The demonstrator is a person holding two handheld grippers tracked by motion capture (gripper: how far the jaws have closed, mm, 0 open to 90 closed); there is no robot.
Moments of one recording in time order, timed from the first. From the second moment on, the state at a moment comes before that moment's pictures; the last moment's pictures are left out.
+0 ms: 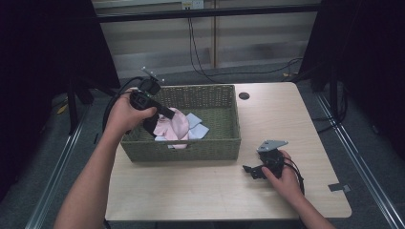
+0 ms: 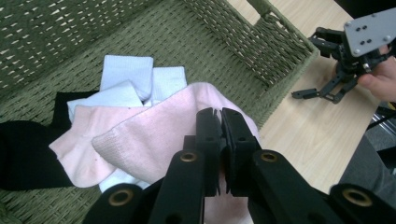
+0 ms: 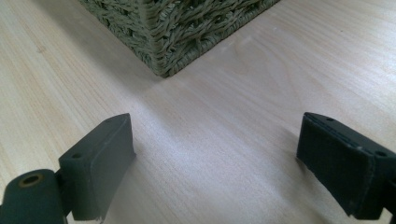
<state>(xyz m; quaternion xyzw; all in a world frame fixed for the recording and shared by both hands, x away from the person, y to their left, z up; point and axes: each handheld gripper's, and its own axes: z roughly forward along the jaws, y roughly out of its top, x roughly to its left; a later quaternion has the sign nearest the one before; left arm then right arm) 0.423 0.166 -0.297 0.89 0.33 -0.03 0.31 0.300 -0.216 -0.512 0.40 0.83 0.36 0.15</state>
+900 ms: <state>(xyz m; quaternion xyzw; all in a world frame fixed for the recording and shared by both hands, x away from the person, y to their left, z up) 0.353 0.152 -0.305 0.91 0.25 -0.06 0.33 0.300 -0.217 -0.512 0.40 0.83 0.36 0.15</state>
